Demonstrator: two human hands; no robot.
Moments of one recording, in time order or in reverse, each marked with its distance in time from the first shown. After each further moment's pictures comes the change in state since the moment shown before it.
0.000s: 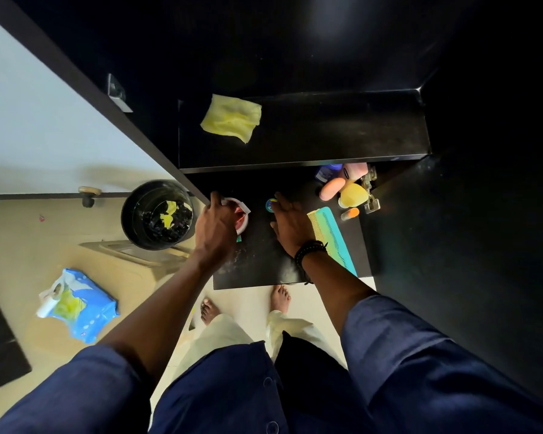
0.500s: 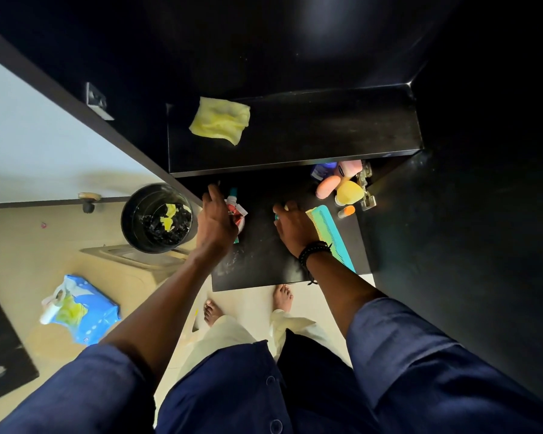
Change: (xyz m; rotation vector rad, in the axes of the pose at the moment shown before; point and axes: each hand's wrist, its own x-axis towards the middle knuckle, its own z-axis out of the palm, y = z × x) left_hand 0.009 0.013 -0.004 -0.419 0.068 -0.142; right_hand -0.011 0.009 -0.009 0.123 0.046 0.061
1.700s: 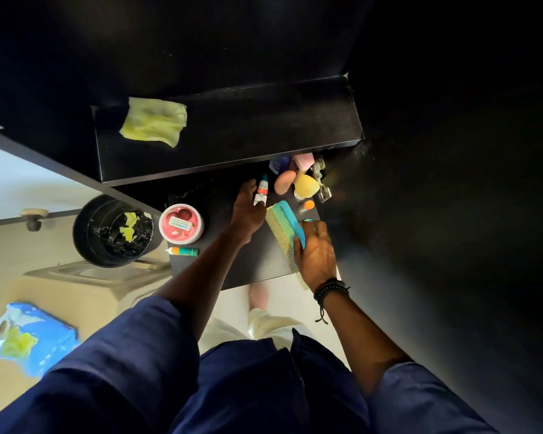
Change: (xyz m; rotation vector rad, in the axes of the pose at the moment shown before) left_hand 0.027 0.079 0.119 -0.512 -0.303 -0.161; right_hand -0.093 0.073 -0.020 0.186 0.231 0.338
